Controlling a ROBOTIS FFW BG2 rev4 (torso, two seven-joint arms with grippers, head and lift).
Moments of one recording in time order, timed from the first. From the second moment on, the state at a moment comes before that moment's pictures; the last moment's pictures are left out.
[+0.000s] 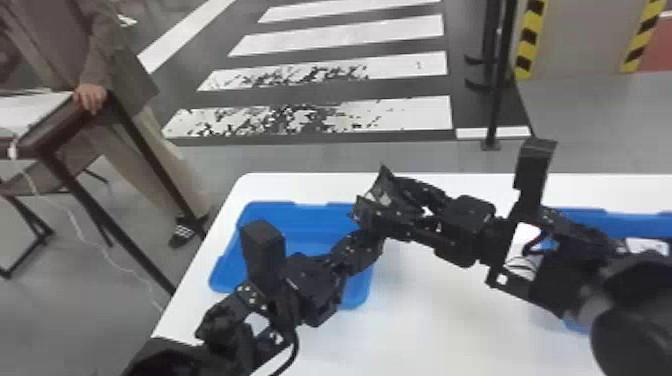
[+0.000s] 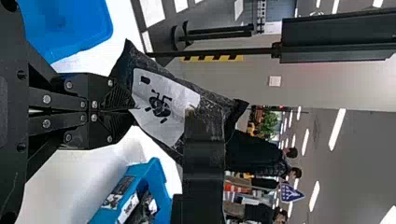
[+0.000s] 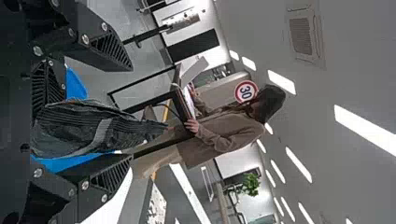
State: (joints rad) left arm 0.41 0.17 0.01 -2.17 0.09 0.38 -0.53; right arm -0.18 -0.27 0.51 -1.73 -0.65 0.34 0.53
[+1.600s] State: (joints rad) left arm 0.46 0.17 0.09 -2.15 0.10 0.27 -0.53; right arm -0.01 -0.26 0.02 -1.84 -0.39 0.34 0.51
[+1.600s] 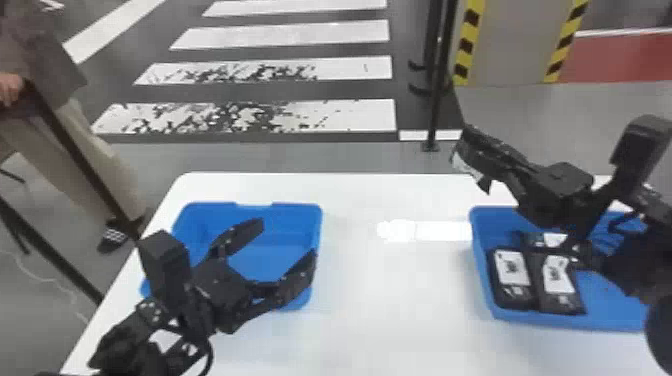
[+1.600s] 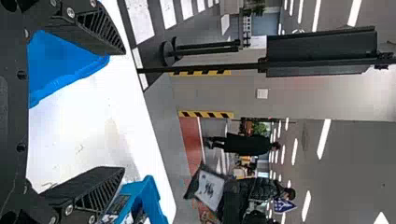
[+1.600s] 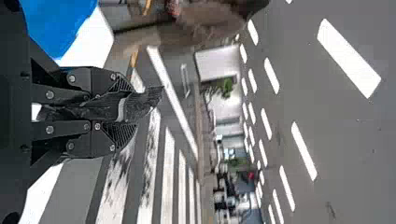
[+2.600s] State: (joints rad) left arm 0.51 0.12 0.11 -2.15 0.14 0.15 -0.43; right arm 0.37 -0.17 -0.32 -1.94 -0.24 0.06 0.46
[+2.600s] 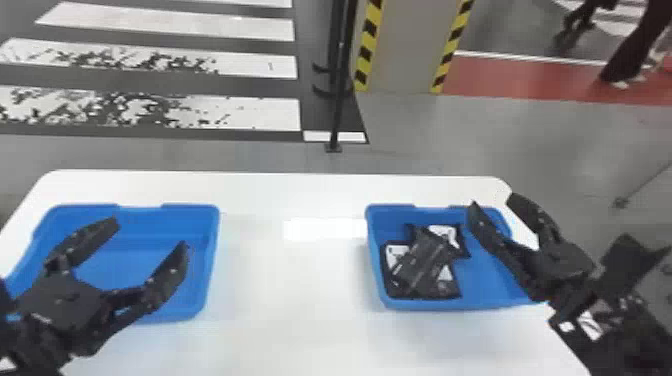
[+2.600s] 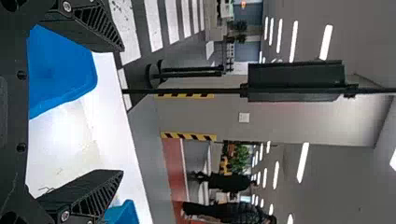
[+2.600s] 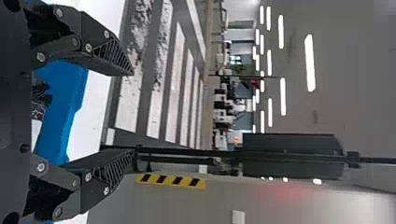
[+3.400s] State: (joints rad) left arm 0.82 0.03 0.08 -2.23 0.08 -0.22 0.03; right arm 0.84 -0.08 -0.31 -2.41 -0.20 0.10 0.33
